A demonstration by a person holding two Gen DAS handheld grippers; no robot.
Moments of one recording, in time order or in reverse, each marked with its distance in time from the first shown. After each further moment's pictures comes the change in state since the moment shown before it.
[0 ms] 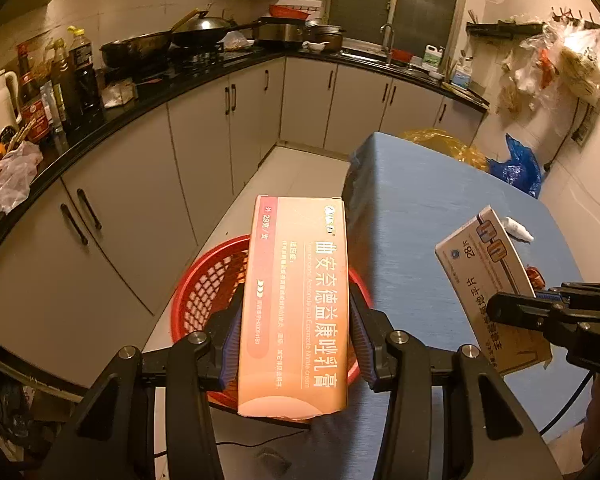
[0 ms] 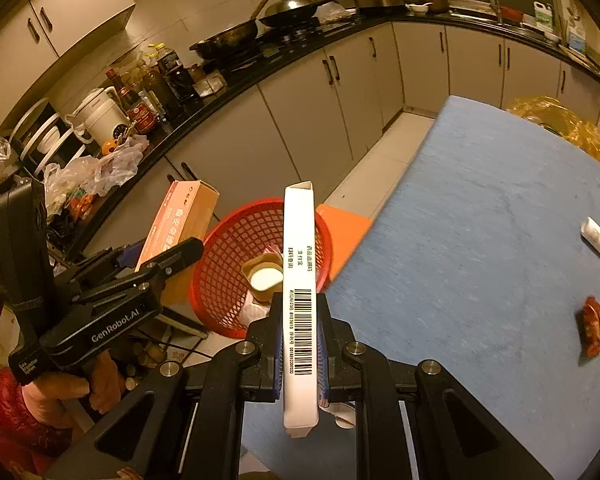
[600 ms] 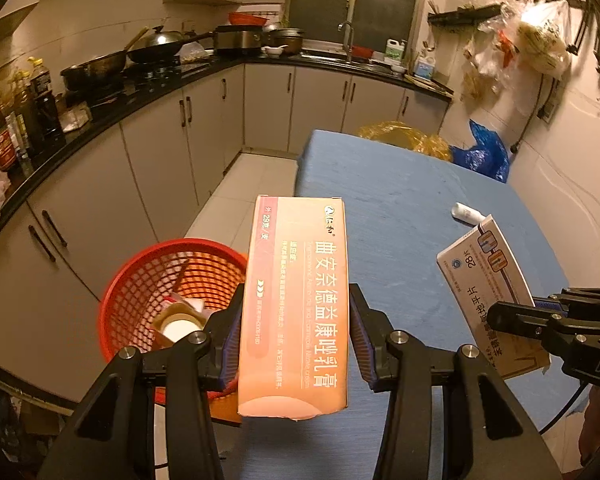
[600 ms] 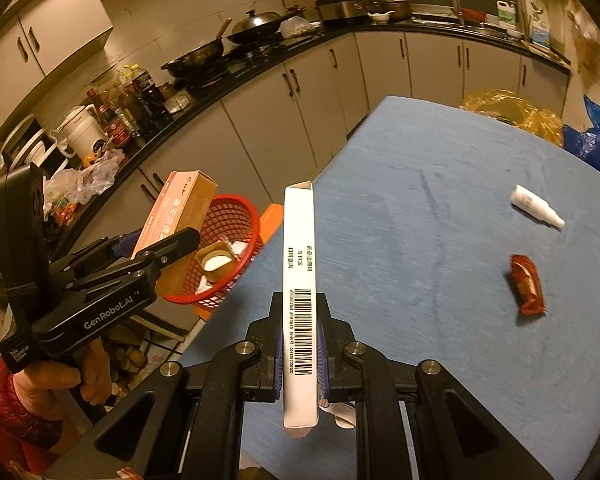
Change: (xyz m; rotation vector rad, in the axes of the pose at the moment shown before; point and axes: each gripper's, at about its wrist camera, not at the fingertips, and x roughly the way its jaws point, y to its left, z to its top) left arm -0.010 -0.093 -0.008 0.075 -0.021 -0.068; right arm -0.069 -0.061 -0.044 0.047 -0.045 -0.074
